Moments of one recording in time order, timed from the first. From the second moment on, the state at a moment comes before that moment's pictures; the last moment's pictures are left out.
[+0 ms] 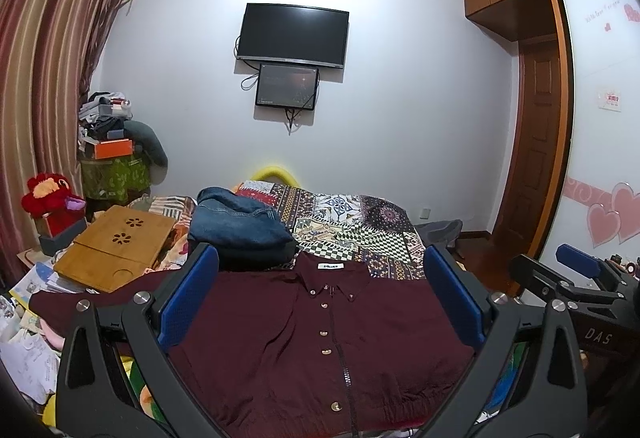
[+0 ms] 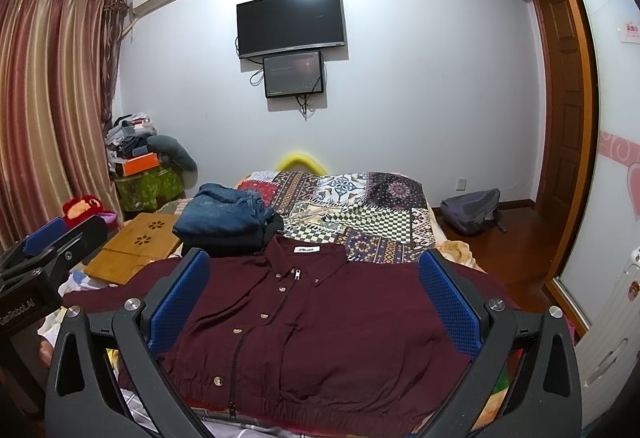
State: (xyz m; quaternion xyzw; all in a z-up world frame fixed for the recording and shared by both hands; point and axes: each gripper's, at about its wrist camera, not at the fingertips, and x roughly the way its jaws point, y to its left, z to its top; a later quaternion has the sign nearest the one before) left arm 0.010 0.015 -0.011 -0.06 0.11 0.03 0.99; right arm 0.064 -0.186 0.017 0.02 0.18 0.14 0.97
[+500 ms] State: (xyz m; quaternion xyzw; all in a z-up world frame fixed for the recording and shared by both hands) left arm 0.017 0.012 -0.010 -0.07 0.12 0.03 0.99; right arm 0.071 -0.179 0.015 0.02 0.19 0.14 0.97
